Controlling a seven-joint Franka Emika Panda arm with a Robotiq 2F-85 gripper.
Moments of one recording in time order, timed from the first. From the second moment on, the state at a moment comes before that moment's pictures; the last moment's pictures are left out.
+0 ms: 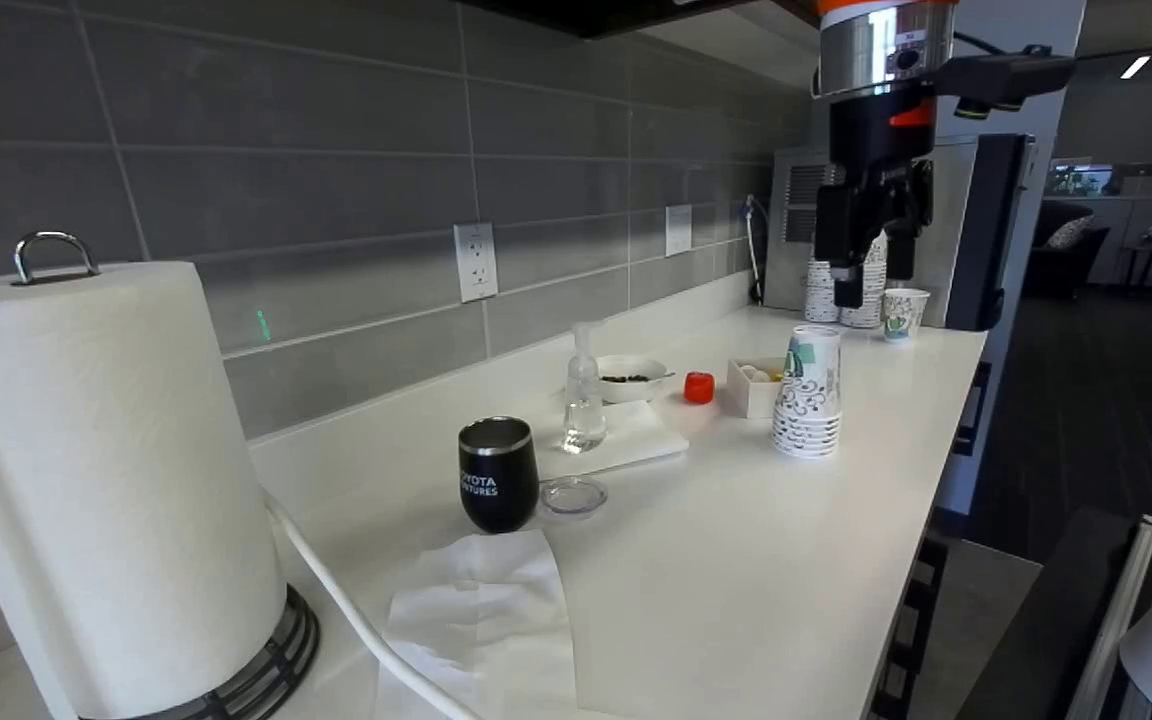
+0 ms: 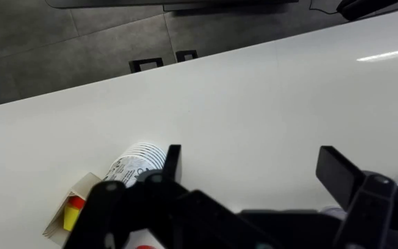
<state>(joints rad) 0.05 -0.84 0.18 -2.78 0.00 1.89 0.19</state>
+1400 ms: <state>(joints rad) 0.16 -0.13 0.23 -2.56 -0.15 2.61 -0.08</state>
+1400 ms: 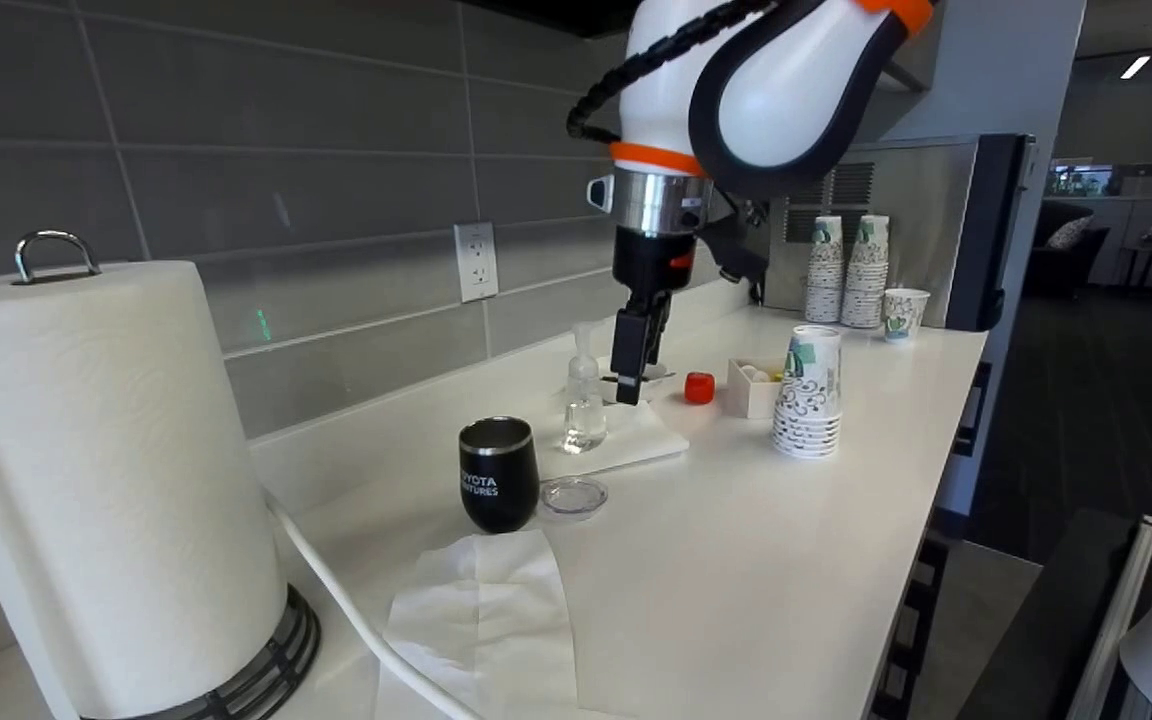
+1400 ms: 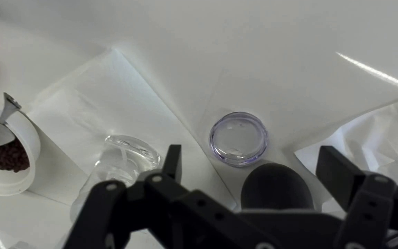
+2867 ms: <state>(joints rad) 0.22 0.37 0.18 -2.27 -0.24 2.71 -0.04</state>
